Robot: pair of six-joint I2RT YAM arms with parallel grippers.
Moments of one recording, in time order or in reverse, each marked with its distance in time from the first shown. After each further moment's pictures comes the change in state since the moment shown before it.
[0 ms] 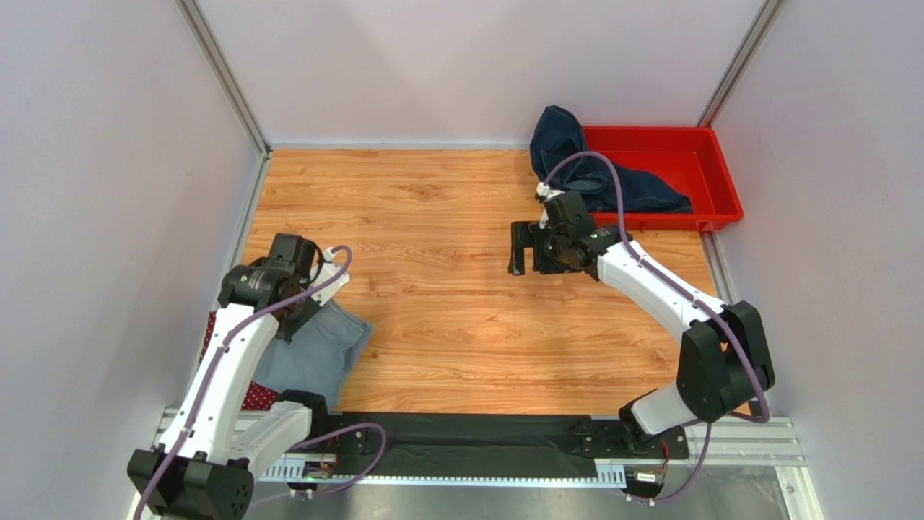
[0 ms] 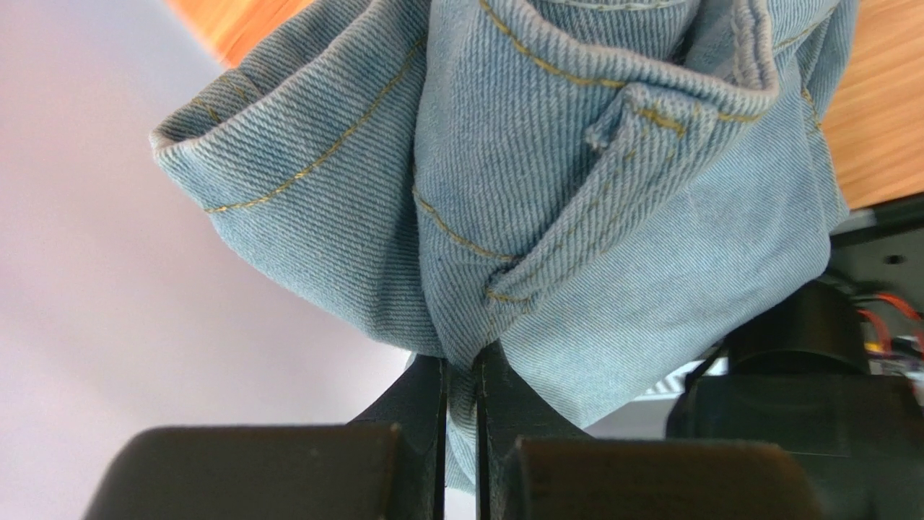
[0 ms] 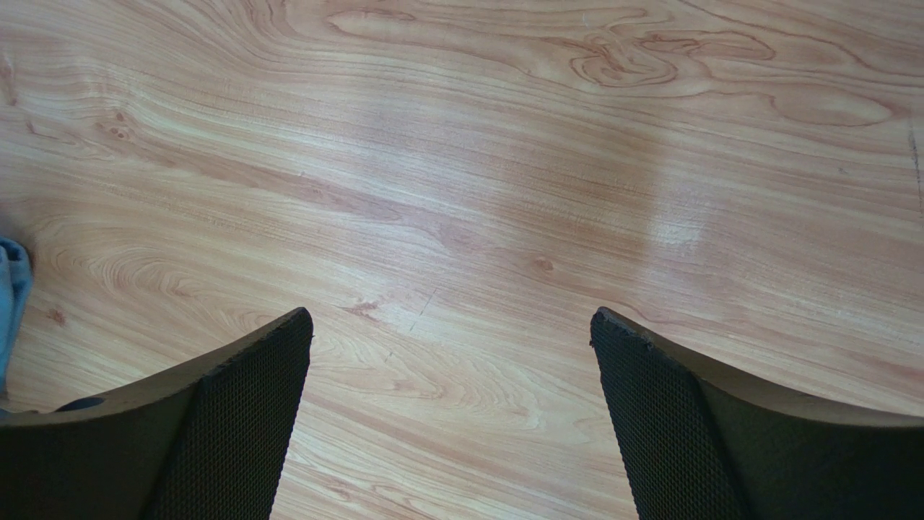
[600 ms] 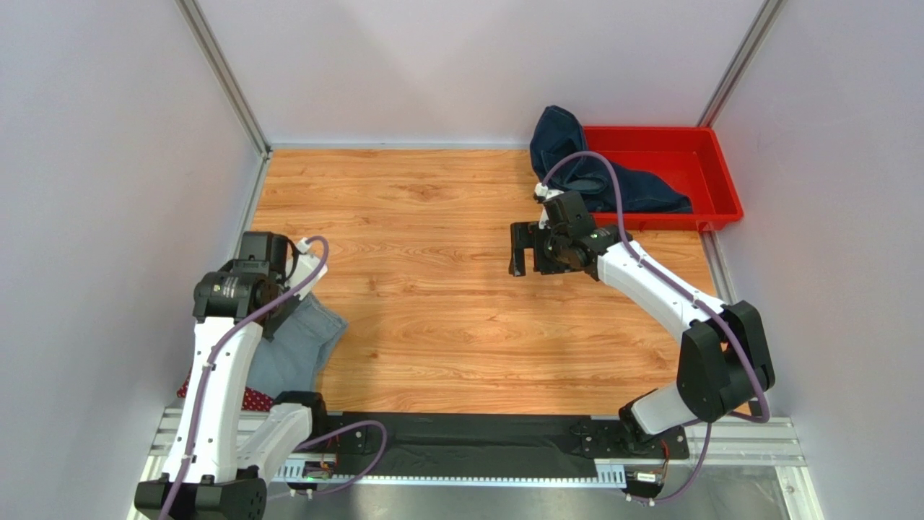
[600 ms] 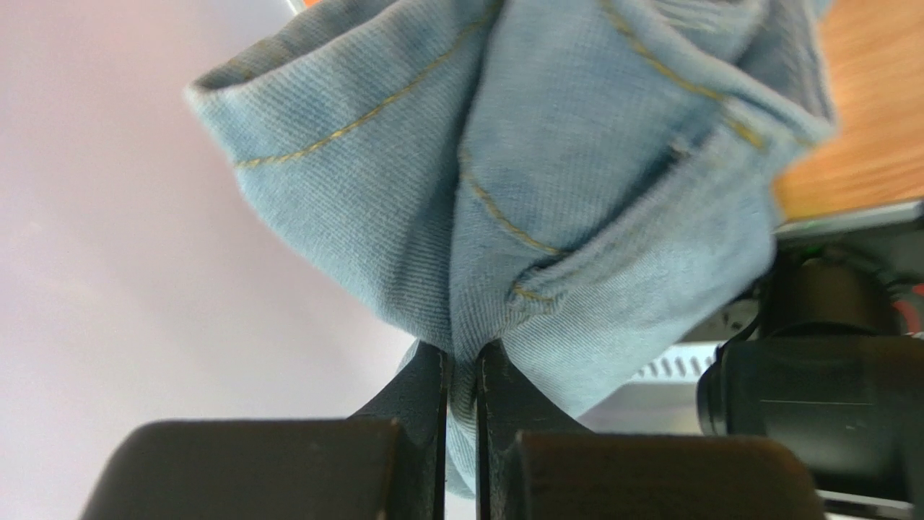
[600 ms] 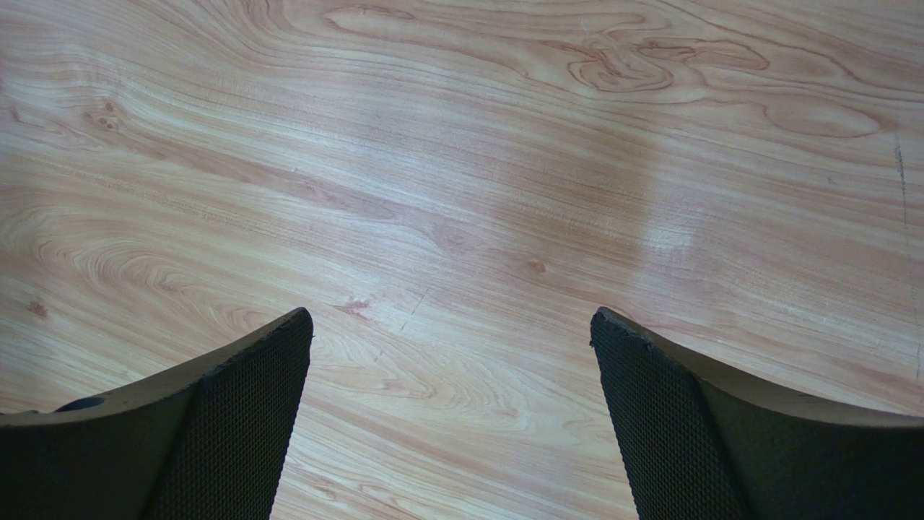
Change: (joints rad) left arm 0.133 -0.069 0.080 -0.051 -0.050 0.042; right arm 0.000 -0.002 0.000 0.000 0.001 -0.034
